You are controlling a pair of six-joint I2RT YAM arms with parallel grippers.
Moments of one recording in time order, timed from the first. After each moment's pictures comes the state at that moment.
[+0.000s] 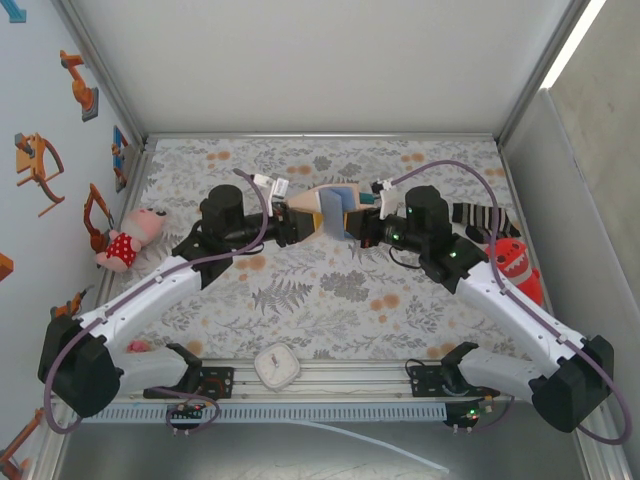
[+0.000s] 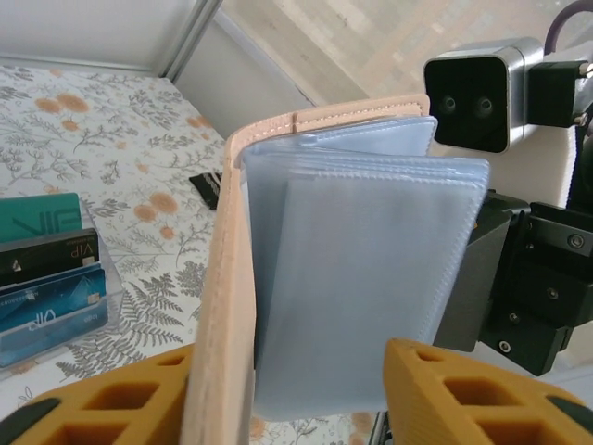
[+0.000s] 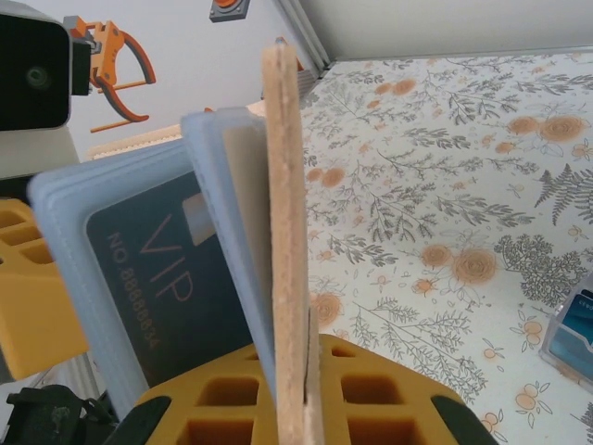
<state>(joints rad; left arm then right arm) -0.65 1.20 0.86 0.13 0.60 -0.54 0.61 1.09 0.93 -0.17 -0.40 0.43</state>
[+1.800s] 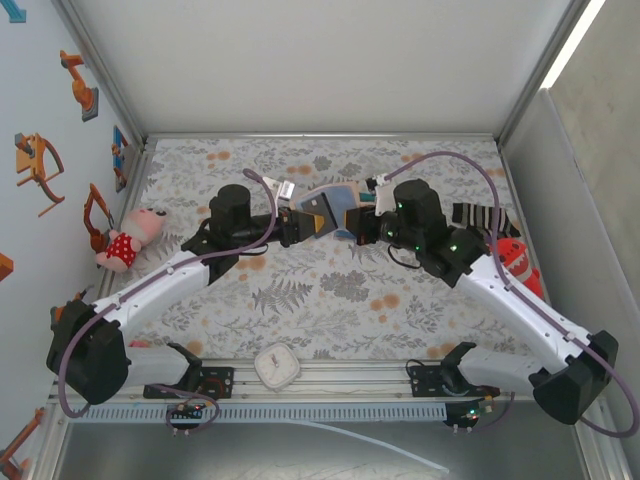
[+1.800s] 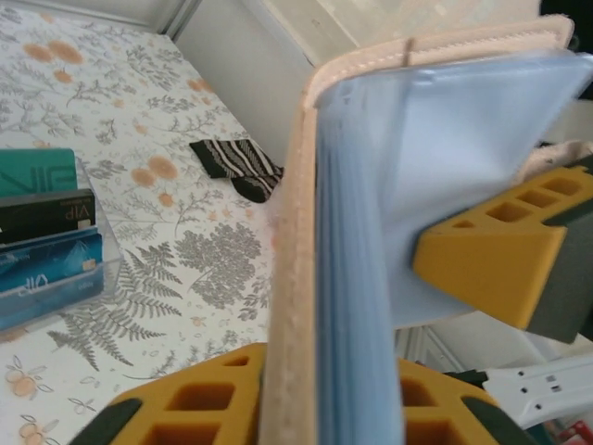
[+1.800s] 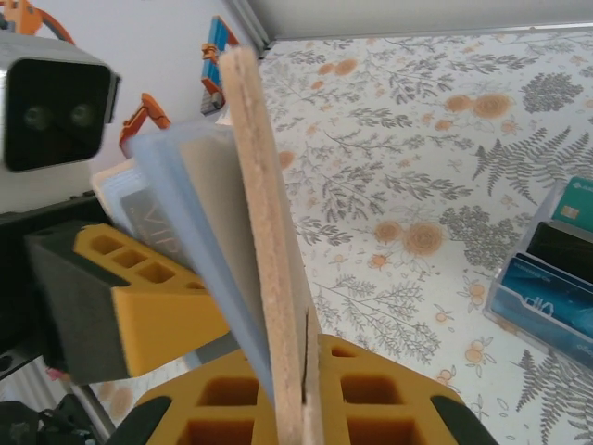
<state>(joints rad) -0.64 1.28 0.85 0.16 0.65 -0.55 0.69 1.11 1.07 -0.39 -0.22 0.43</state>
